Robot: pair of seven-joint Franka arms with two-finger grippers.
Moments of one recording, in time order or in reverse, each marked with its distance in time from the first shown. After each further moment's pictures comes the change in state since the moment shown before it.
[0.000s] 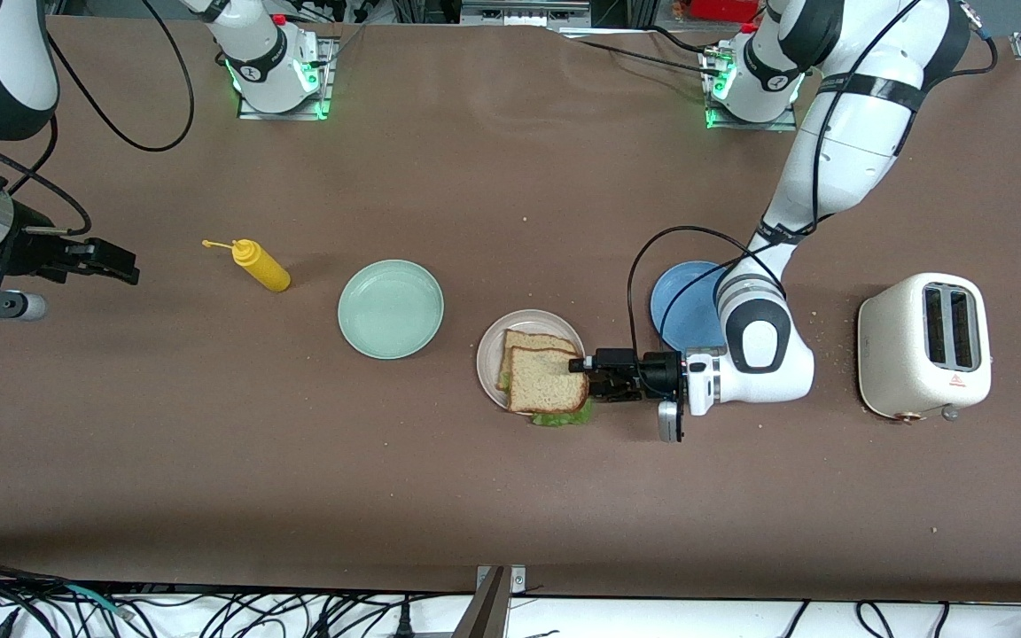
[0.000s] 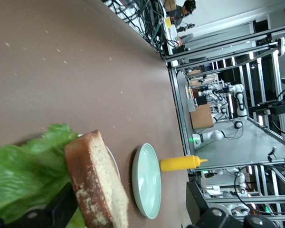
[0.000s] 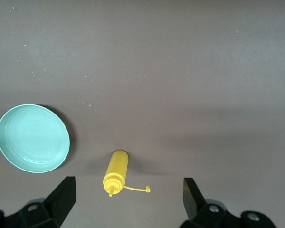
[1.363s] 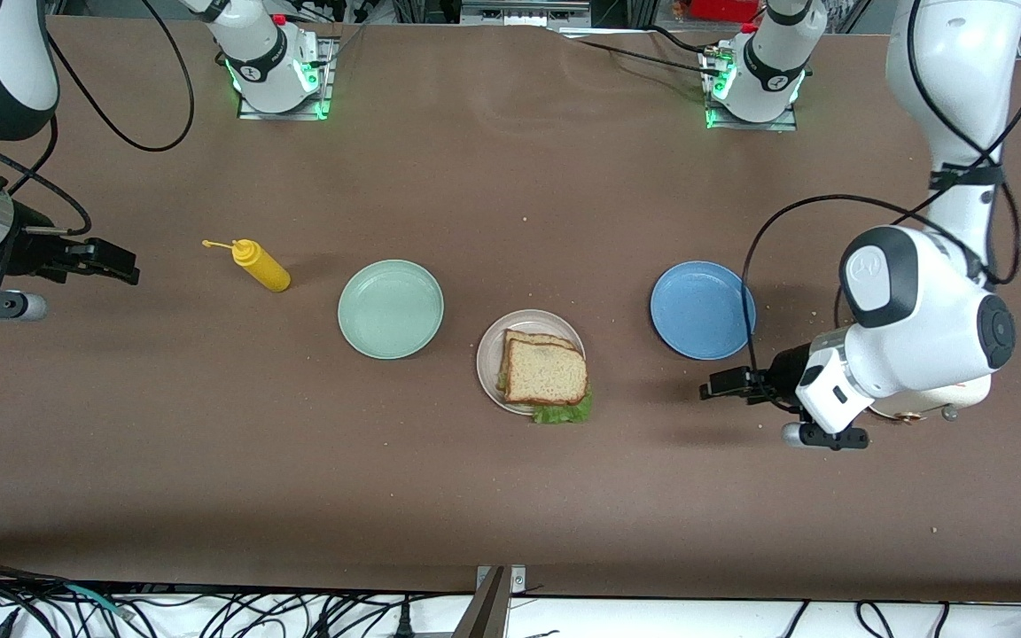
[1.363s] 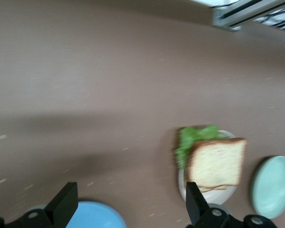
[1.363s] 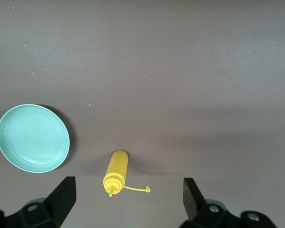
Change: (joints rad) left arm 0.045 -0.346 0.108 -0.005 1.051 0.023 -0.910; right arm 0.000 0.000 0.000 0.000 0.000 0.000 0.000
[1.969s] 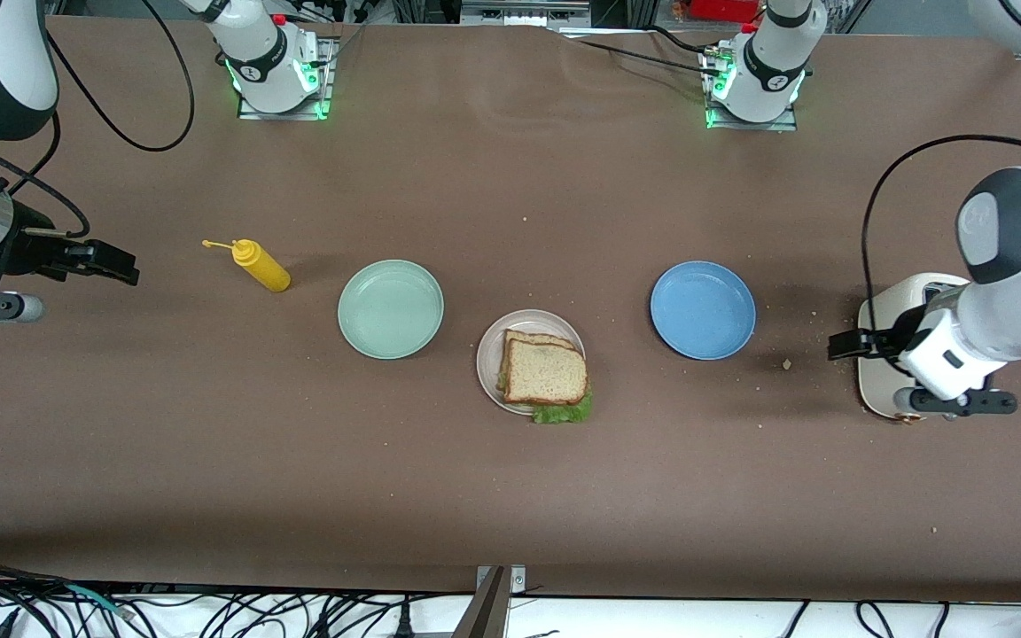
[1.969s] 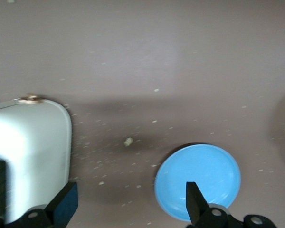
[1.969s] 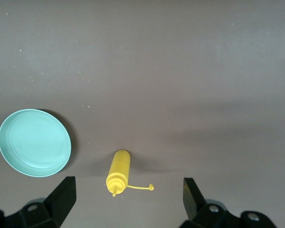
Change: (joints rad) left arm 0.125 -0.145 0.010 -0.006 0.397 -0.259 -0.034; right arm 0.000 -0.001 0.000 0.000 0.000 -0.012 0.075
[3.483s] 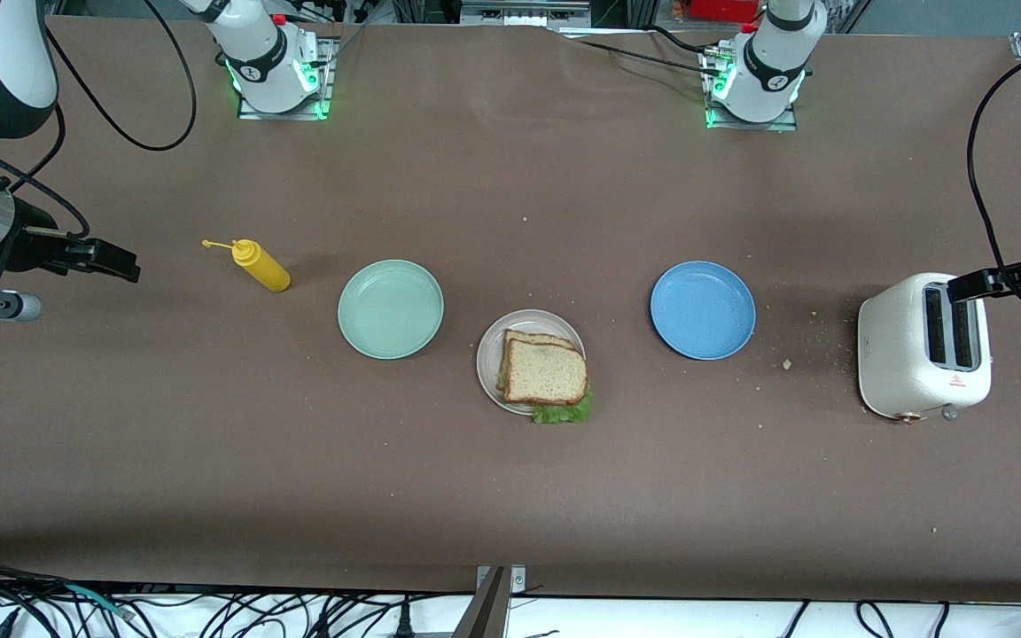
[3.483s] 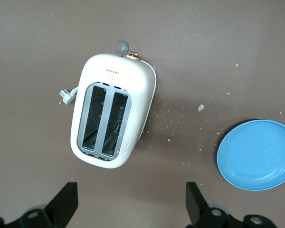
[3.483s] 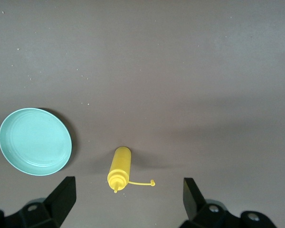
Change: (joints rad) left arm 0.108 -0.143 0.004 -0.008 0.158 -0.186 -0.041; right arm 0.000 -0.002 0.001 0.002 0.000 -0.012 0.007
